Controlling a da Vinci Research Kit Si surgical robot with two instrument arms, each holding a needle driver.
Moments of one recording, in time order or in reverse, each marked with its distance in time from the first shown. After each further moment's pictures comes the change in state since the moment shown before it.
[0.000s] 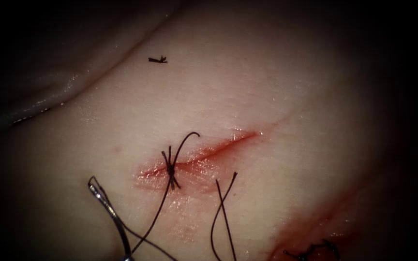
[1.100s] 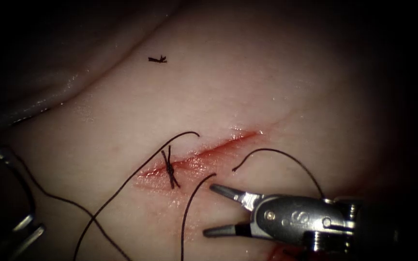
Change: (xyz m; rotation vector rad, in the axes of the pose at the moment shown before) right arm 0.000 0.018 0.003 -0.282 0.108 -0.093; left arm -0.003 -0.009 -0.007 0.144 -0.053 -0.009
